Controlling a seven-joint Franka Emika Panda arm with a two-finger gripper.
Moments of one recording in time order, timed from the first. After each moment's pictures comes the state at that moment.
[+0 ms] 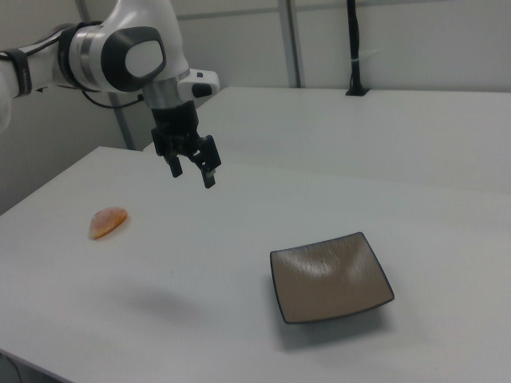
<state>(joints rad) 0.10 0.01 -0.04 -1.71 -0.01 1.73 0.12</state>
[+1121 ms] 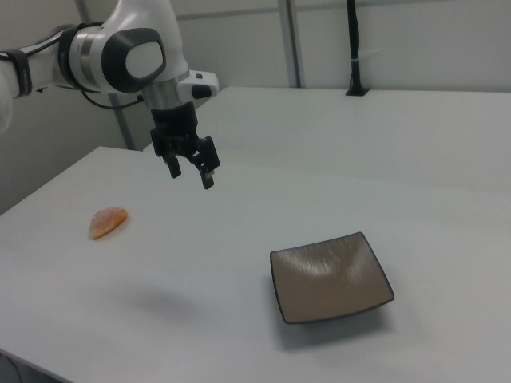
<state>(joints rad) 0.10 0.02 -0.04 -1.71 0.00 1.73 0.12</state>
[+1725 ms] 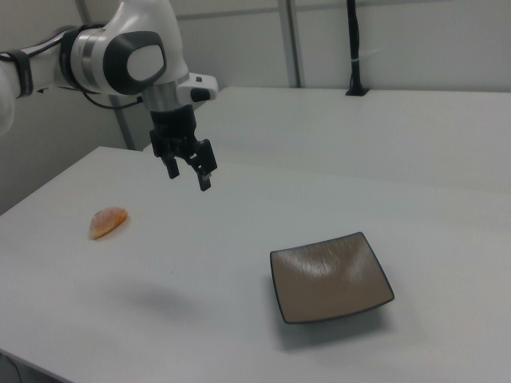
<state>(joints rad) 0.10 0.03 -0.03 -1.71 0.02 1.73 0.15</state>
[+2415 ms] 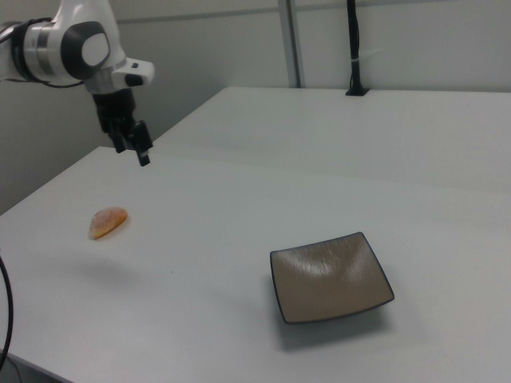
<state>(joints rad) 0.24 0.14 0.11 -1.55 0.04 1.75 0.50</state>
